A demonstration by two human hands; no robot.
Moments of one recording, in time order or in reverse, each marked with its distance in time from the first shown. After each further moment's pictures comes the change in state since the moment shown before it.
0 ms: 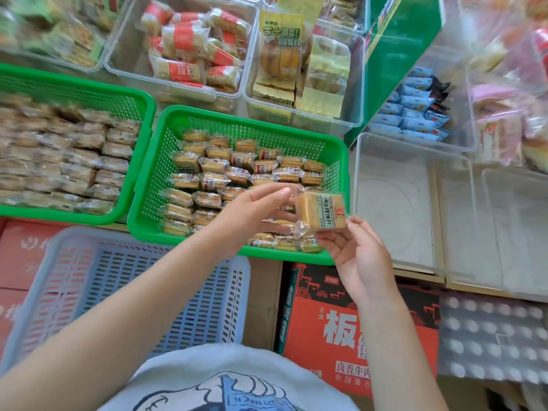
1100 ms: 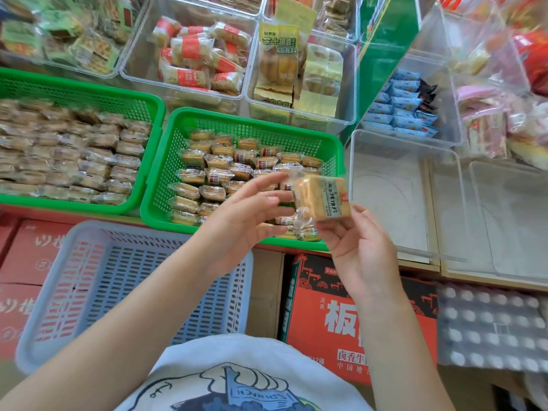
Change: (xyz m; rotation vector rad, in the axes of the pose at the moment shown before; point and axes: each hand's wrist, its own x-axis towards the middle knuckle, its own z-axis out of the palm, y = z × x) left_hand -0.074 0.007 0.020 -0.313 -0.012 0.088; right_hand -0.063 -0.006 0.018 0.099 -0.120 -0.065
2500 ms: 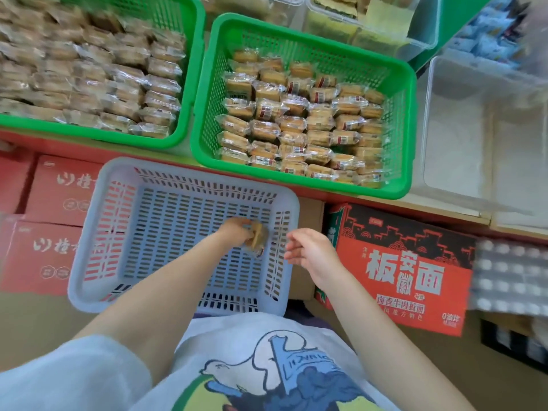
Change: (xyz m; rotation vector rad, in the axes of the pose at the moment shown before) left_hand 0.006 -0.184 -0.226 0.800 0.282 -0.727; right_hand 0.014 0.222 -0.035 -0.722 0.161 0.534
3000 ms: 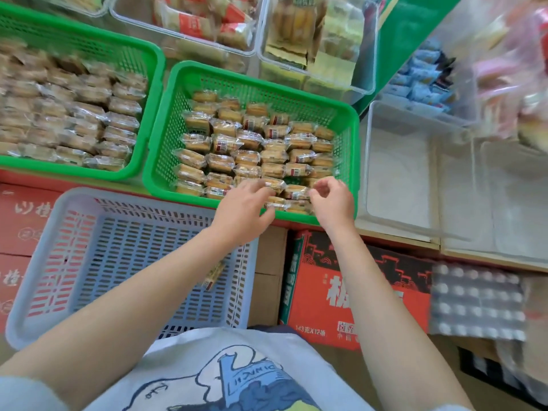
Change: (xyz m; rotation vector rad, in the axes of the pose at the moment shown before) left_hand -0.078 0.147 0.019 0.644 0.550 0.869; right_hand 0.033 -0.132 -0.099 -0.697 0.533 -0.645
